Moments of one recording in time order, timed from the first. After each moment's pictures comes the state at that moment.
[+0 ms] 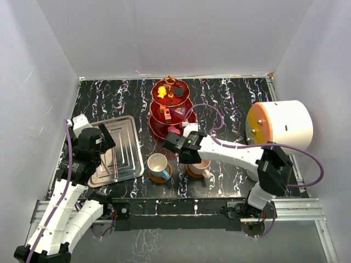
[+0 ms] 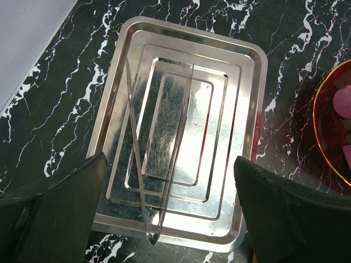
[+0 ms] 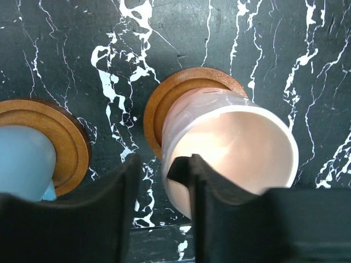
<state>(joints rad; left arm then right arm) -0.30 0.67 0.82 -0.81 -0.58 -0.49 1.05 1.63 1.26 -1.01 0.48 1.03</state>
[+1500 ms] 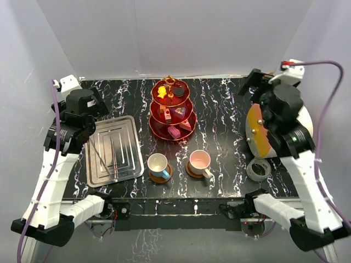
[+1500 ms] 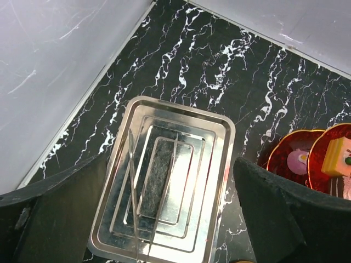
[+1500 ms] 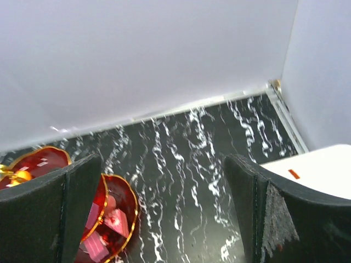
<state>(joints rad) -0.30 1.04 1.43 -0.95 -0.68 -0.43 0.31 1.03 1.38 -0.45 0.45 0.26</state>
